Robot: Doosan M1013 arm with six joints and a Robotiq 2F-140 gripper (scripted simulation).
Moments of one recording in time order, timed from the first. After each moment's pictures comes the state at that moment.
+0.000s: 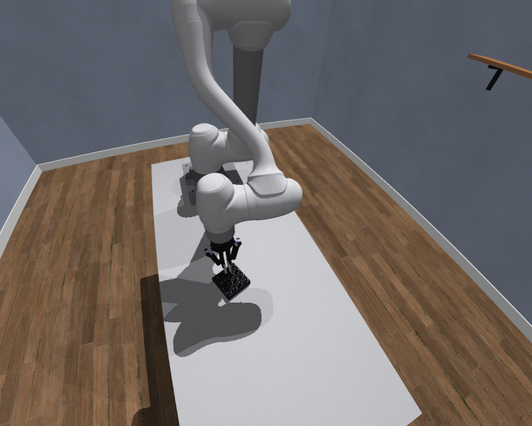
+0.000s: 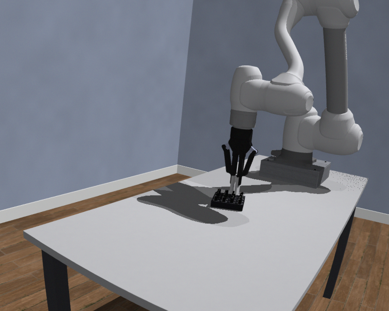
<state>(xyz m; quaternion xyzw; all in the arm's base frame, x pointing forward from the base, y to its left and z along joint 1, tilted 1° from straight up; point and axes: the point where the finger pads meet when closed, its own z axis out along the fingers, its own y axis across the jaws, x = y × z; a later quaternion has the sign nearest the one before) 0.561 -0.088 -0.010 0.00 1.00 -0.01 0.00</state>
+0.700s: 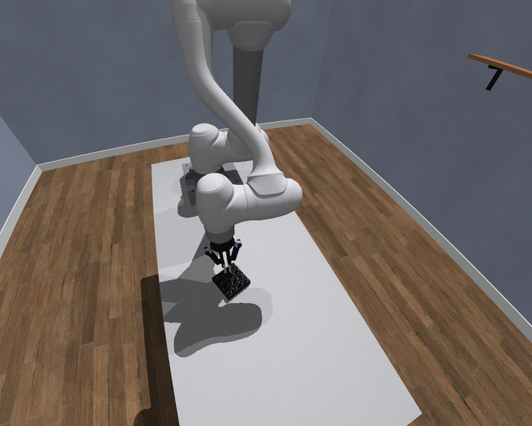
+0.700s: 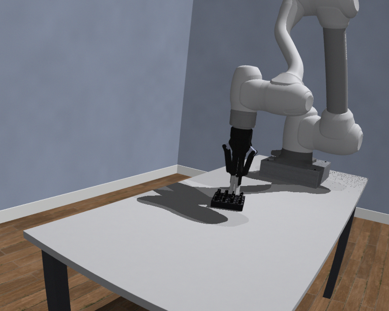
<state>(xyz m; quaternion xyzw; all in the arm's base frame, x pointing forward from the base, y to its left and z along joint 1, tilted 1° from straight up) 0.561 -0.088 -0.010 0.06 1.00 0.00 0.00</state>
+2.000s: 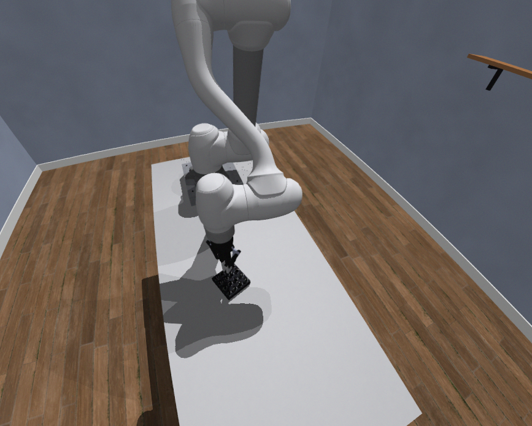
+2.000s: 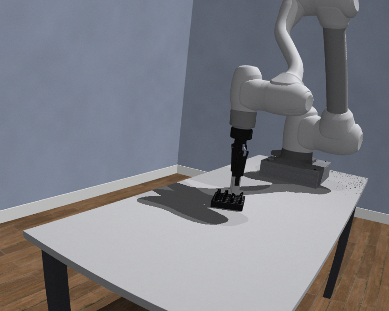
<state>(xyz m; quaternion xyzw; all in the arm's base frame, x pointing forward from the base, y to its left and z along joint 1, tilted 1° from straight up) 0.561 -0.088 -0.010 0.43 0.90 0.00 0.00</state>
